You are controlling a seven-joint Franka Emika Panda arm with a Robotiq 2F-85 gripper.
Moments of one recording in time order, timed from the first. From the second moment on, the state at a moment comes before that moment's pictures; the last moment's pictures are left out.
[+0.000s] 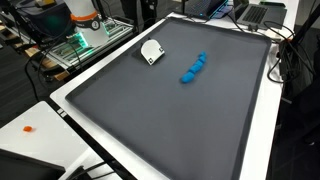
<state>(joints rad) 0.02 -0.14 0.06 -2.31 -0.02 2.22 0.87</state>
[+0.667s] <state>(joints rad) 0.05 0.00 0.08 -2.15 -0.02 2.21 0.49</state>
